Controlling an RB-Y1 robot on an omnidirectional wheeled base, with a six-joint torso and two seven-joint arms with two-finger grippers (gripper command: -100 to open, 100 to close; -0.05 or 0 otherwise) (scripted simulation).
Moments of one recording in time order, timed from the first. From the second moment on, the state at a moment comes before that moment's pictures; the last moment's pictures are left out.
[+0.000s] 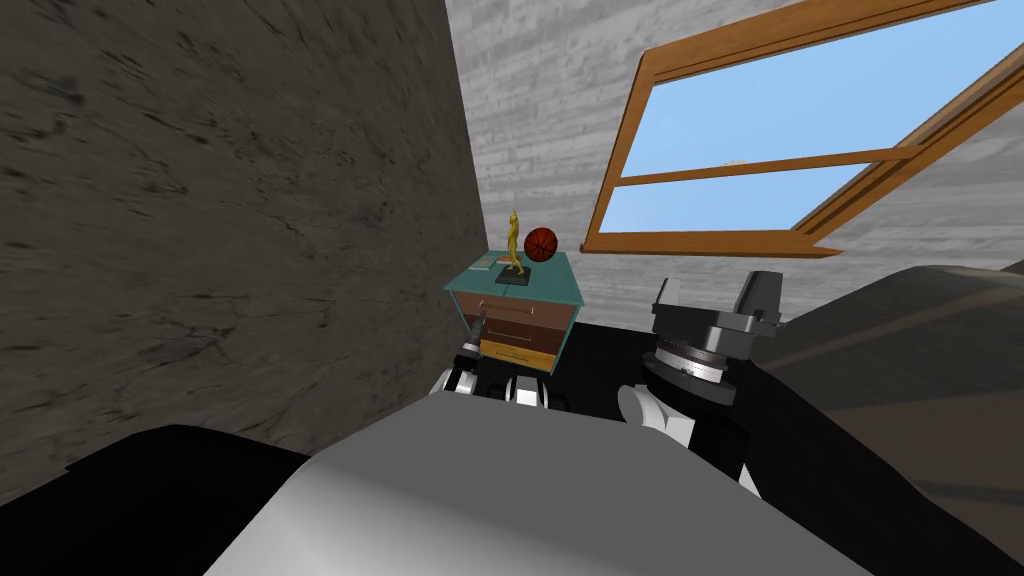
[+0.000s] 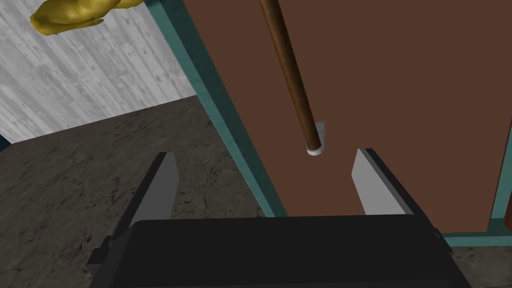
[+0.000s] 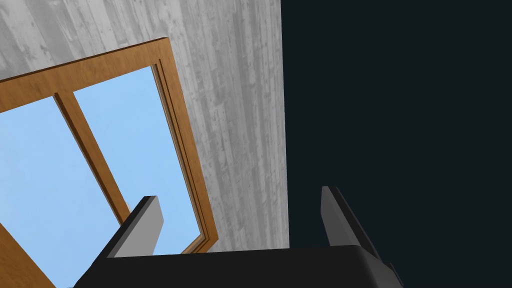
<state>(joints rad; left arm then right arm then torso) 0.28 0.11 -0.09 -1.53 -0.07 -0.56 -0.18 0.50 0.04 -0.03 -2.36 -0.11 -0.61 -0.03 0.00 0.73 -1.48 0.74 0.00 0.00</state>
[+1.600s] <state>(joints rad) 0.28 0.10 -0.12 -1.52 -0.09 -0.53 -0.17 0.50 0.04 -0.03 -2.36 -0.11 -0.61 -0.03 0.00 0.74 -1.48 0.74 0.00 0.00</state>
